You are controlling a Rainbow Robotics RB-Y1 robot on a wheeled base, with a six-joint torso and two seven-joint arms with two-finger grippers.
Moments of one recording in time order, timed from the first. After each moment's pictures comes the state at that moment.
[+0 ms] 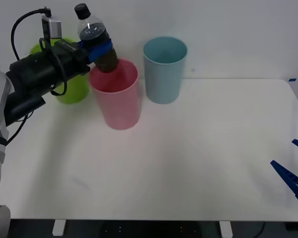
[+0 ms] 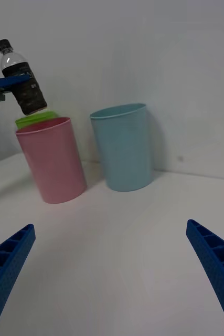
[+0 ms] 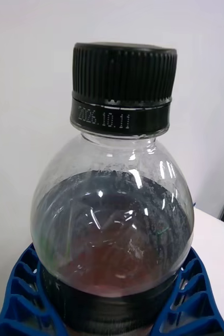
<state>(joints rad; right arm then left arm) 0.35 -0.40 -0.52 -1.66 0.96 -1.22 0.00 -0.57 0.37 0.17 -1.38 -1.48 -0.84 0.48</state>
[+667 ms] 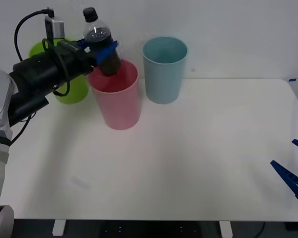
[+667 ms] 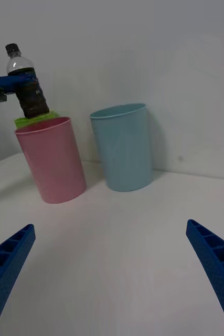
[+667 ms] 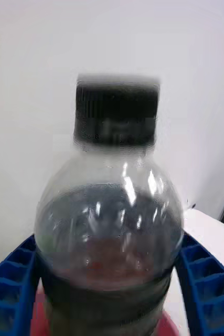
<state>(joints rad) 0.35 -0.40 -0.52 -1.66 0.96 -1.22 0.00 -0.57 0.37 0.17 -1.38 -1.48 -0.84 0.48</state>
